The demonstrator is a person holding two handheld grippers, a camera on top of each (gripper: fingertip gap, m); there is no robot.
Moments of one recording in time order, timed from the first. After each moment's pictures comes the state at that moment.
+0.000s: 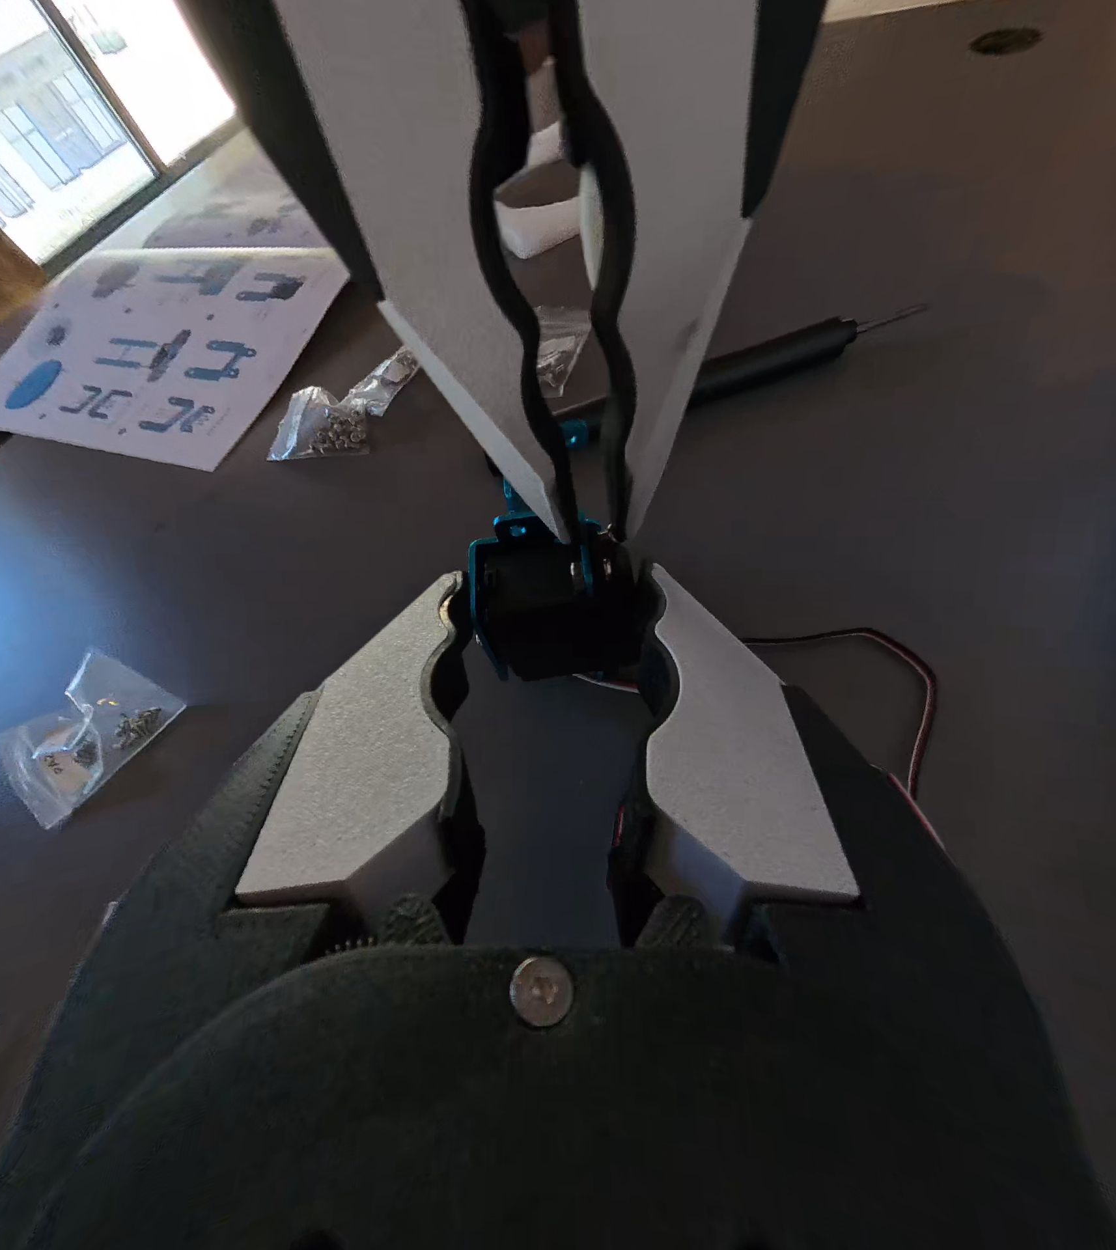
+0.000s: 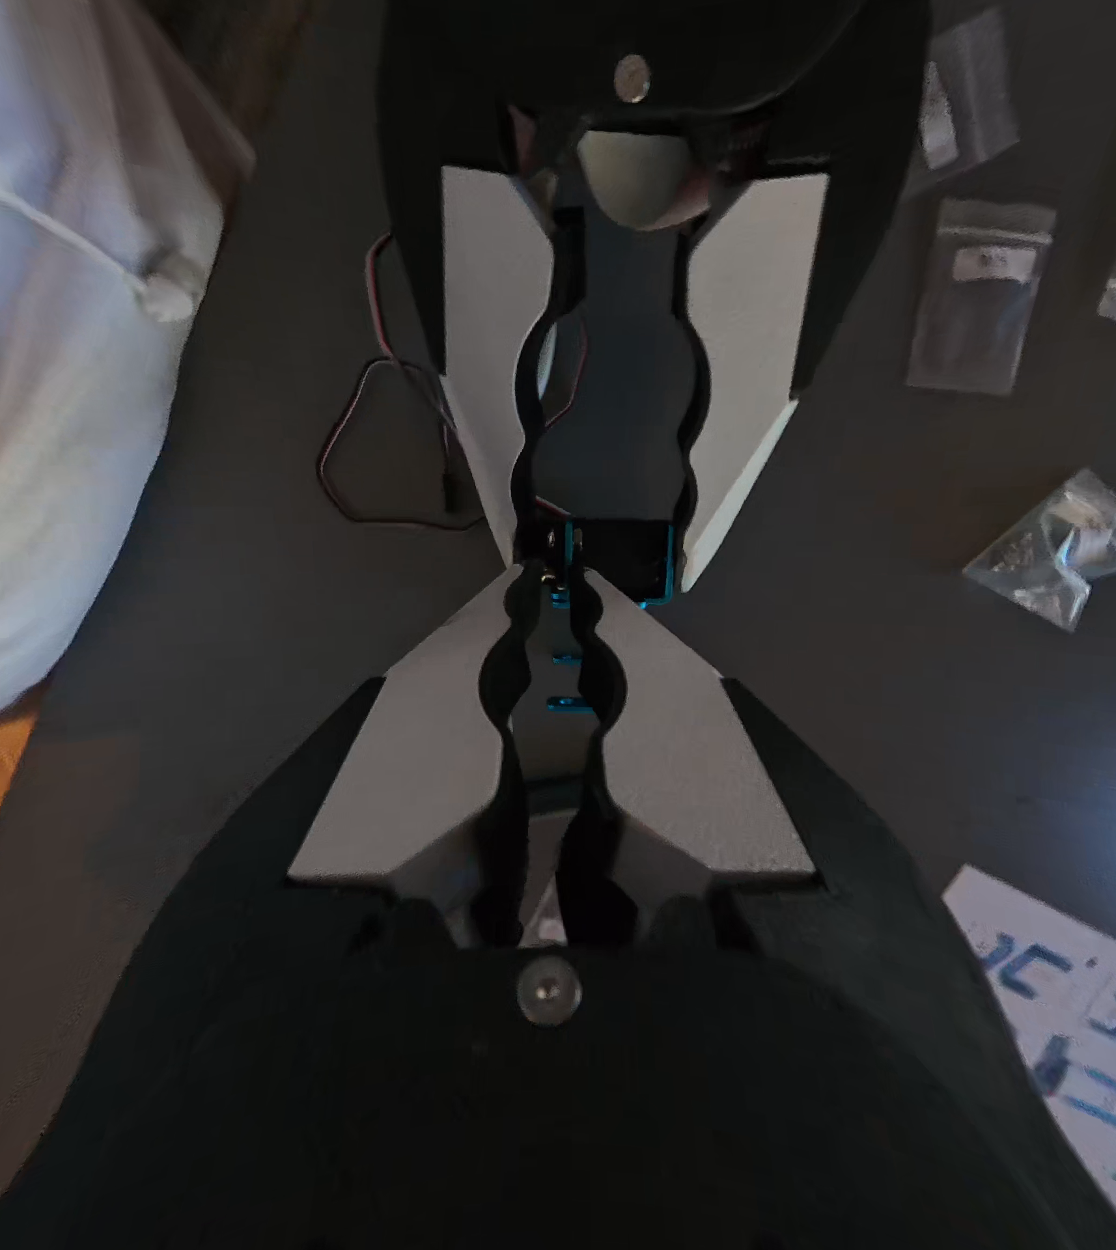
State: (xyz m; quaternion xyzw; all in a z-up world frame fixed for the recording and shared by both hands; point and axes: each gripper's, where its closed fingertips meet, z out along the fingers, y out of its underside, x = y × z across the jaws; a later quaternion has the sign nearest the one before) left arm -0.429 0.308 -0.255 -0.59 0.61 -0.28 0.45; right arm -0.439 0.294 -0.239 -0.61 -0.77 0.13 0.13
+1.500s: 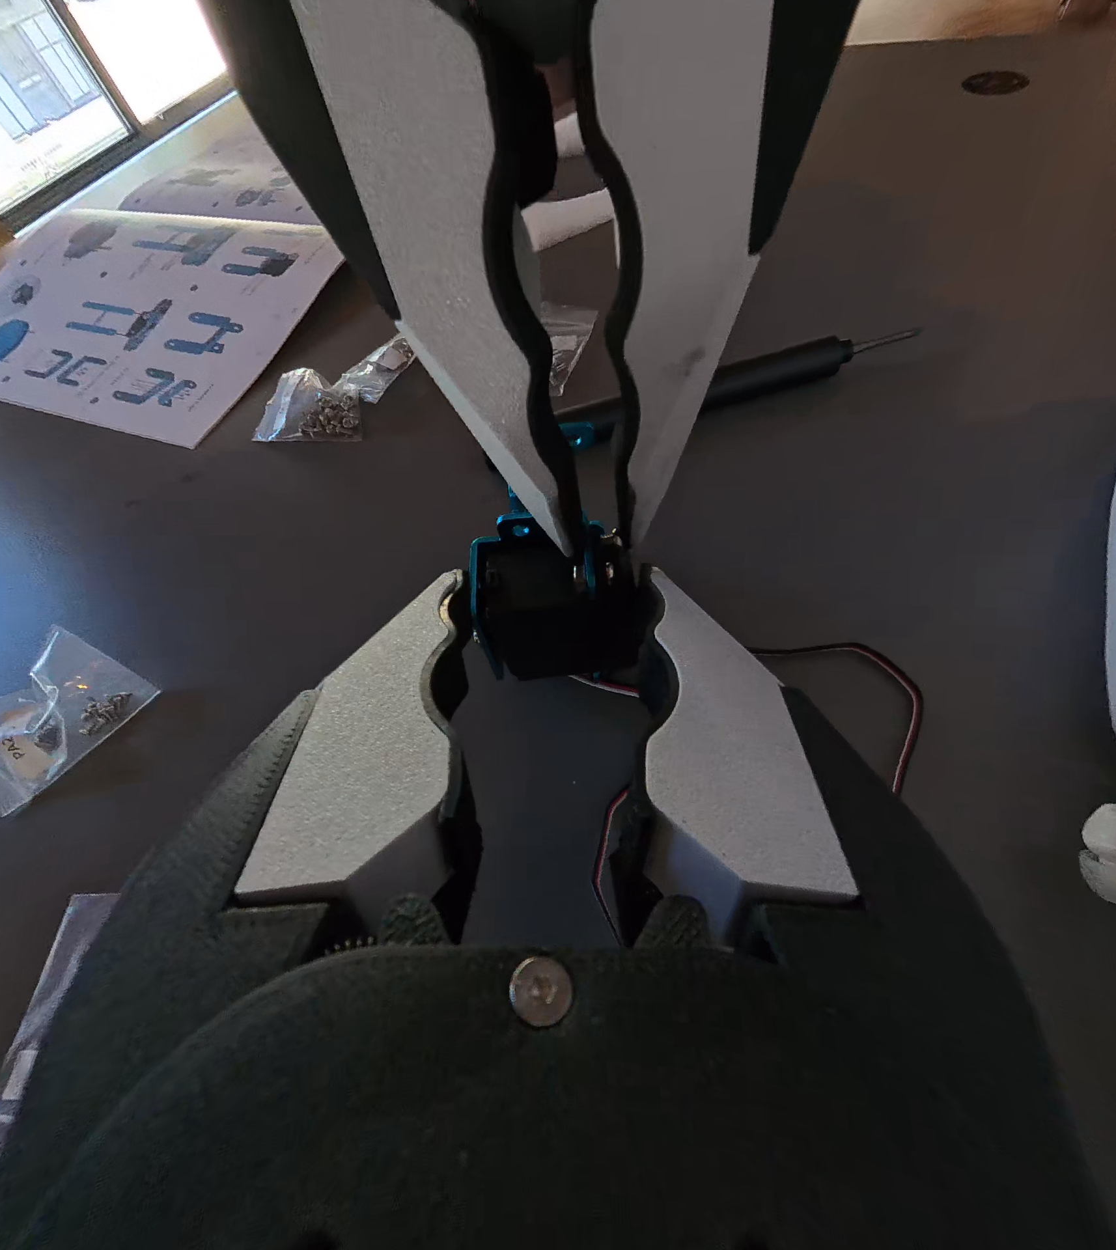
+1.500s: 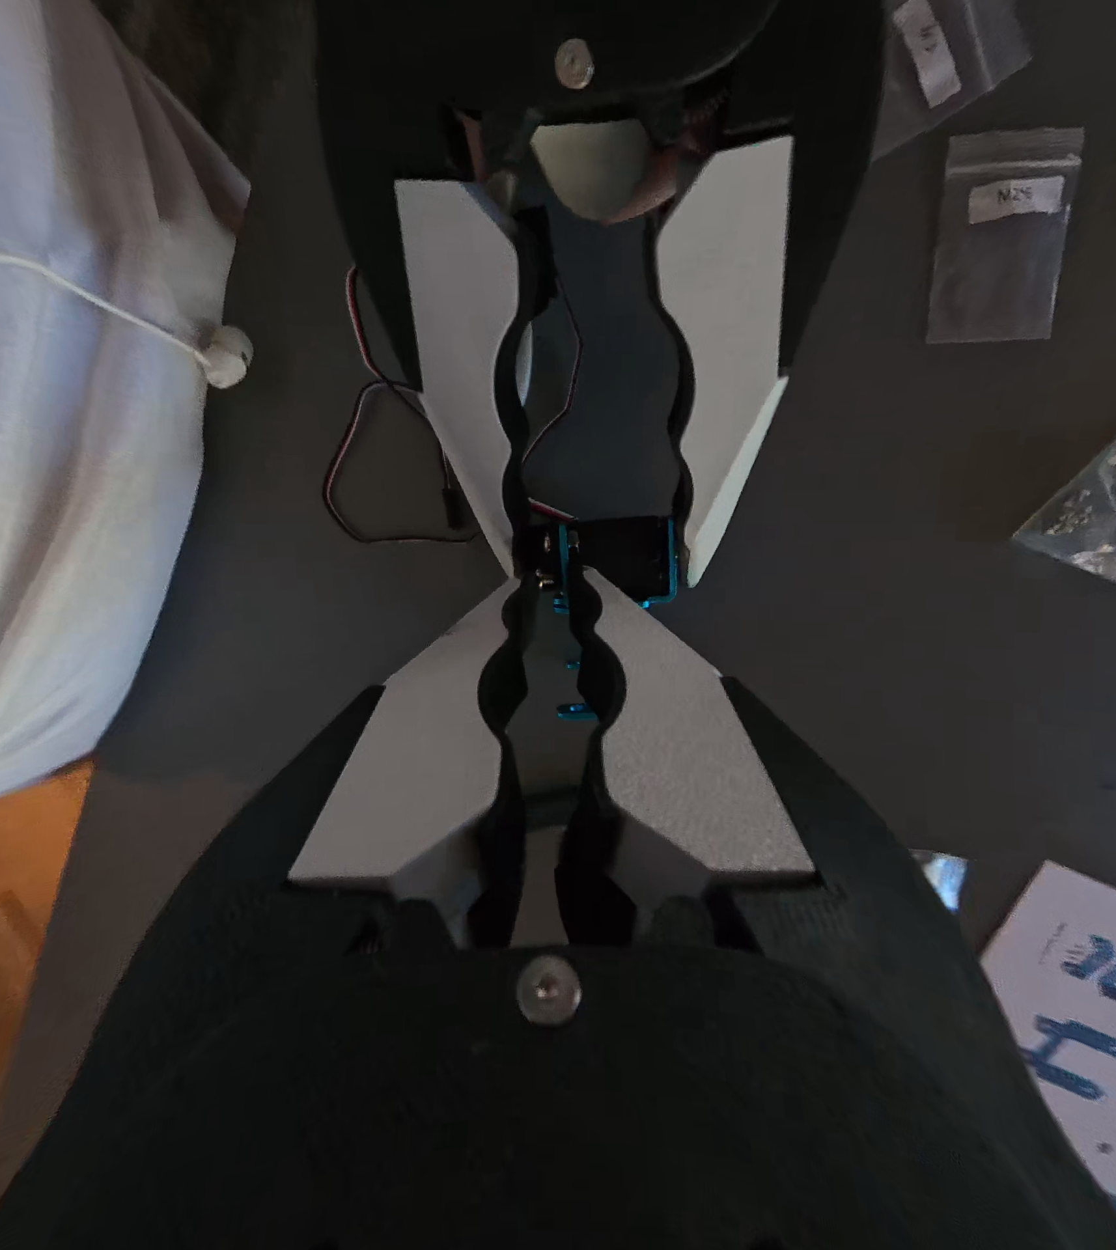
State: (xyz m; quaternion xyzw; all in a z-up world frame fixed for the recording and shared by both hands) left arm -0.429 0.309 -0.255 -0.61 0.59 -0.30 0.43; right arm -0.440 0.295 -0.243 -0.66 -0.73 0.15 0.11
